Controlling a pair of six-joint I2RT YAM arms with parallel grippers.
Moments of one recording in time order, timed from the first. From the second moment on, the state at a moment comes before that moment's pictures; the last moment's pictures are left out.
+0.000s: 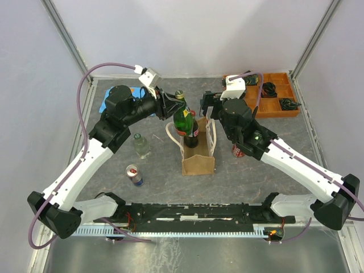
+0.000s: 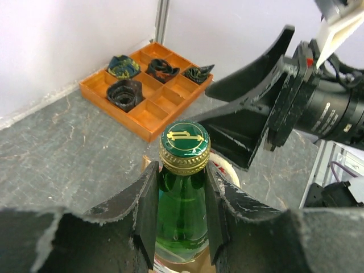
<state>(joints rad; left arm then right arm) -0.54 1.15 1.25 -0.12 0.42 -0.19 0.82 1.23 1.18 -0.12 0.61 0.27</state>
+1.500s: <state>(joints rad) -0.81 1.30 0.83 0.23 0.17 -0.11 0.82 1.03 1.11 -0.20 0.81 0.25</state>
